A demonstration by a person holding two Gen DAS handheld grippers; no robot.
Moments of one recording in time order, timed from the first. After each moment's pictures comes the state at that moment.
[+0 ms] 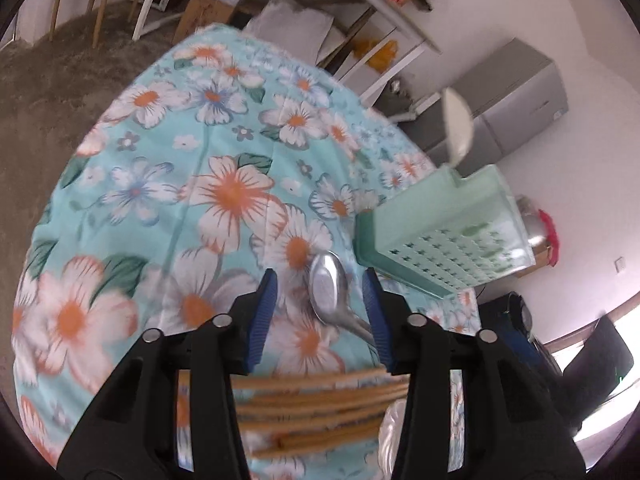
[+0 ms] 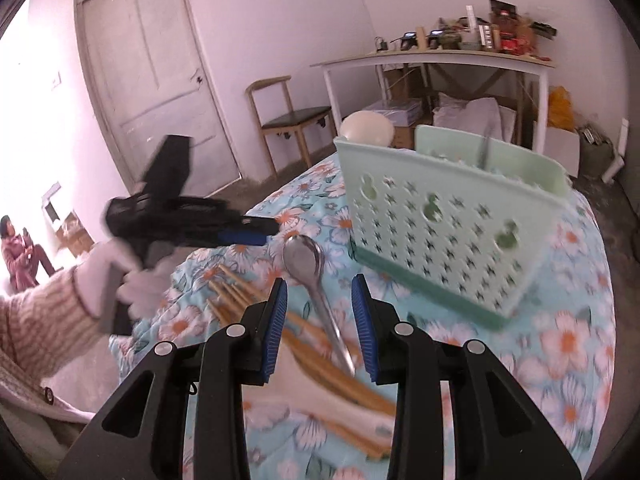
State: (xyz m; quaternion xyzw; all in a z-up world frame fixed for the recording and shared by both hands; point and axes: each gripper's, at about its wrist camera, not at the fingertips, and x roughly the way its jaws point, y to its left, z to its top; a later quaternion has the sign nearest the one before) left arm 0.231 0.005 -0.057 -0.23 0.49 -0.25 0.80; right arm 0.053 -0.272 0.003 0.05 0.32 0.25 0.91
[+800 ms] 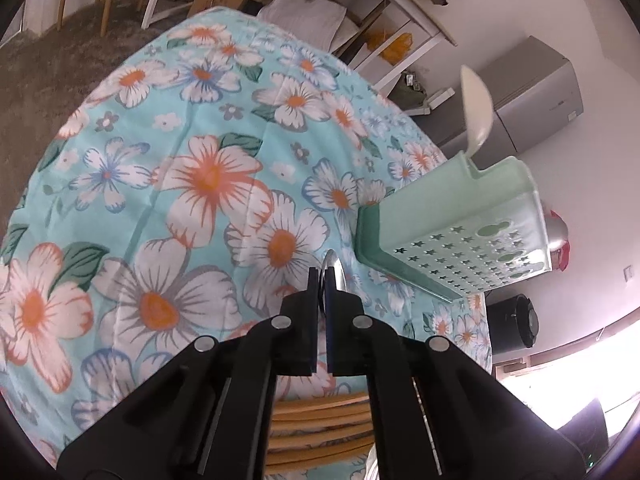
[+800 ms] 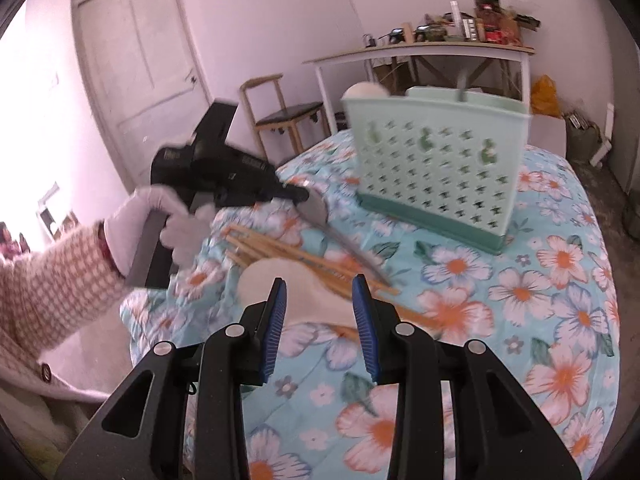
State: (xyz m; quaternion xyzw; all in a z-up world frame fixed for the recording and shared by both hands) left arm 0.229 -0.013 -0.062 -0.23 0.49 -0.23 0.81; right arm -0.006 -0.258 -0.022 0.05 0.33 0.23 0.91
